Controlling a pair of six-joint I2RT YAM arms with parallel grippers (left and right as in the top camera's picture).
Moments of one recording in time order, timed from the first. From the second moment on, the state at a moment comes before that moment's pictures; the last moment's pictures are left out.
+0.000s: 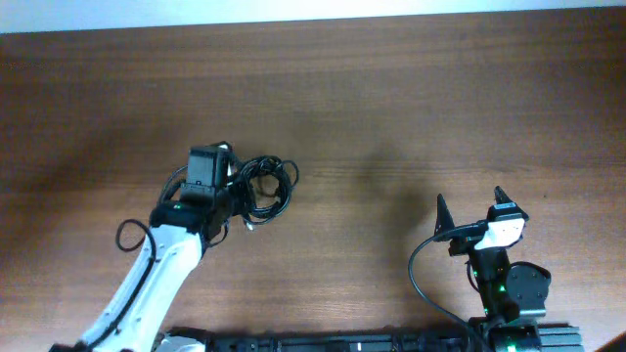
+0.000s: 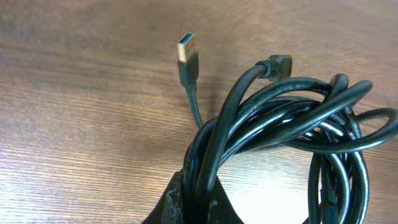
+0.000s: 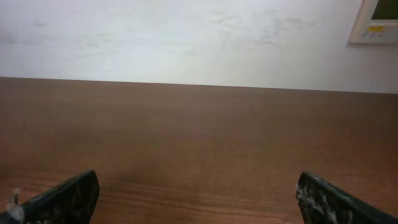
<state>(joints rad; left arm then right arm) -0.20 1.30 0.74 -0.47 0.03 -0.41 -0.01 0.02 0.01 -0.06 -0.11 0.00</state>
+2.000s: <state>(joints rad) -0.21 1.13 0.74 -0.39 0.29 -0.19 0.56 1.44 0.66 0.17 -0.59 0.33</state>
